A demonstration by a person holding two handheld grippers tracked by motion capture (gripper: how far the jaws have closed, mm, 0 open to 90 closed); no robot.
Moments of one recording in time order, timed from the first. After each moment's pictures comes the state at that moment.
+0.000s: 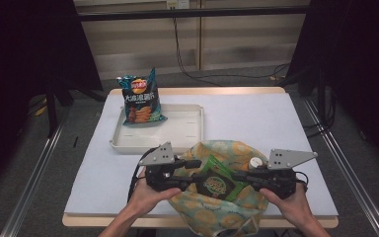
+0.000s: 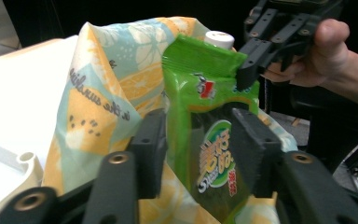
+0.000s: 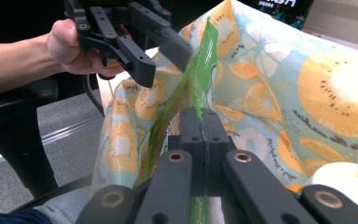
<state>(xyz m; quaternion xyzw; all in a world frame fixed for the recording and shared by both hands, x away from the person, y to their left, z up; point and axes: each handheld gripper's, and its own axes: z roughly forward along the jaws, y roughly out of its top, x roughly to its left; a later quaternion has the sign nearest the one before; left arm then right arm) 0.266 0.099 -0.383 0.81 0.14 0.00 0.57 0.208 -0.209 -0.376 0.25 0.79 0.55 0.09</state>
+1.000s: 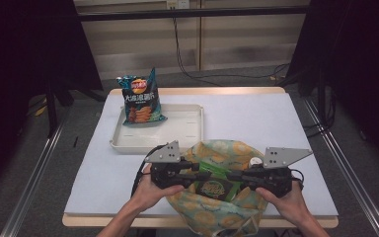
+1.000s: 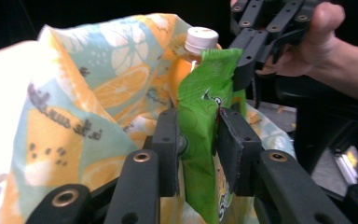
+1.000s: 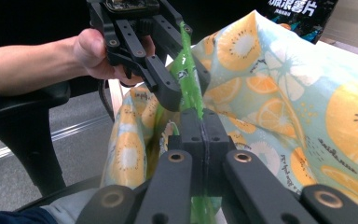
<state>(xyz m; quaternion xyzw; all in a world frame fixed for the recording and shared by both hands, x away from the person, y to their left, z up) 0.270 0.091 -0.384 0.82 0.09 -0.04 0.57 0.211 -0.198 -0.369 0.22 0.80 0.55 0.08</state>
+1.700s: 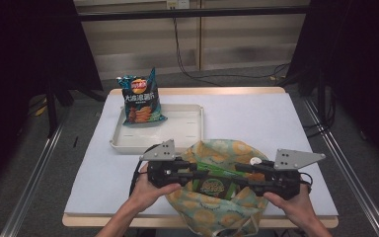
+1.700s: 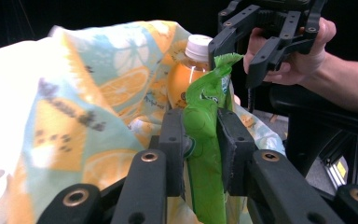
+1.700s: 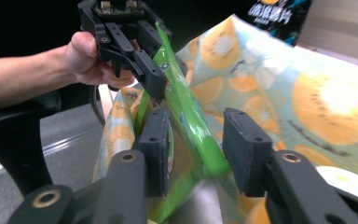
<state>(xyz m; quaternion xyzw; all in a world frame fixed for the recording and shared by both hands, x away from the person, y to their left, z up) 0.272 0.101 -0.382 0.80 0.11 -0.04 0.58 0.202 -0.216 -0.372 0.25 0.77 0.57 0.10</state>
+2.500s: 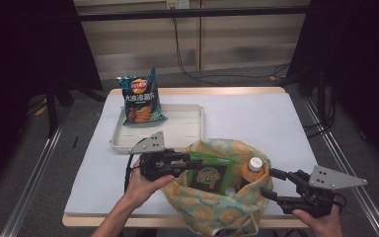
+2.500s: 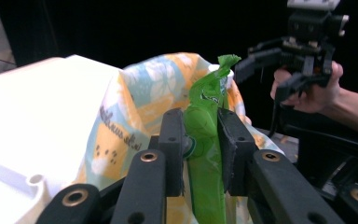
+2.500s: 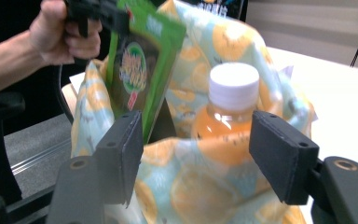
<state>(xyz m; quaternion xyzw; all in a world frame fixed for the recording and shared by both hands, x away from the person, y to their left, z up) 0.281 0.115 -0.366 0.78 0.14 -0.01 0.61 0.161 -0.270 -0.391 0.32 0.74 0.56 0.16</state>
